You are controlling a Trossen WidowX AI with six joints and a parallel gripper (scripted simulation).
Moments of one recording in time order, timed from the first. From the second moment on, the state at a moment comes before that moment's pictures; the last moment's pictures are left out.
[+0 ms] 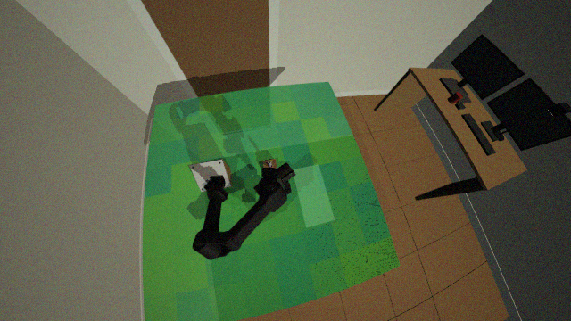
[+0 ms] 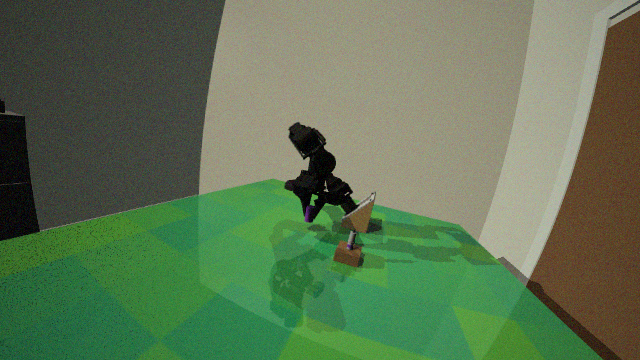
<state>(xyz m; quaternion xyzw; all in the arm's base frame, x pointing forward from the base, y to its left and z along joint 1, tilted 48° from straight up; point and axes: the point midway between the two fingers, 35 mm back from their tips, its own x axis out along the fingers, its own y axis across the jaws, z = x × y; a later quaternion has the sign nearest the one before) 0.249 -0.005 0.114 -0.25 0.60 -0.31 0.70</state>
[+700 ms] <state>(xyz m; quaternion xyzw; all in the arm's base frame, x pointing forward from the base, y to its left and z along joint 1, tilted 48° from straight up) 0.267 0.054 0.086 -0.24 0.60 -0.30 0.70</state>
